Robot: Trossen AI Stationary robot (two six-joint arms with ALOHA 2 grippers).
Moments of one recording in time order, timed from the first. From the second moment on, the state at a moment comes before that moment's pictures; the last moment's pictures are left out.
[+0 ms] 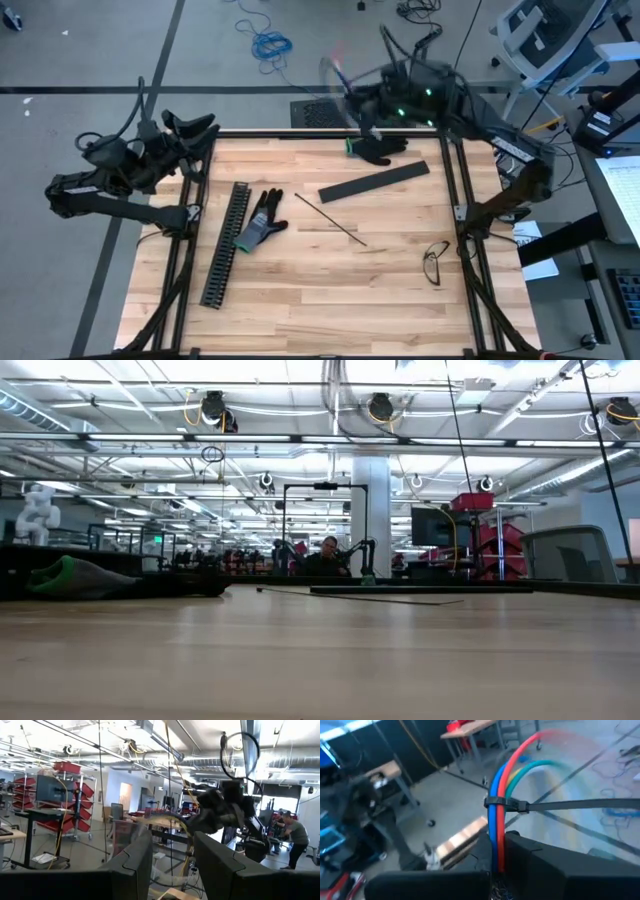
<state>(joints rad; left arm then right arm) -0.02 0.64 0.97 0.03 -0.51 0.07 -0.33 1.48 1.86 -0.61 0.14 0.40</state>
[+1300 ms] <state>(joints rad) -0.02 0.62 0.97 0.01 -0.48 0.09 -0.35 2.13 2.35 -0.85 -0.02 0.28</state>
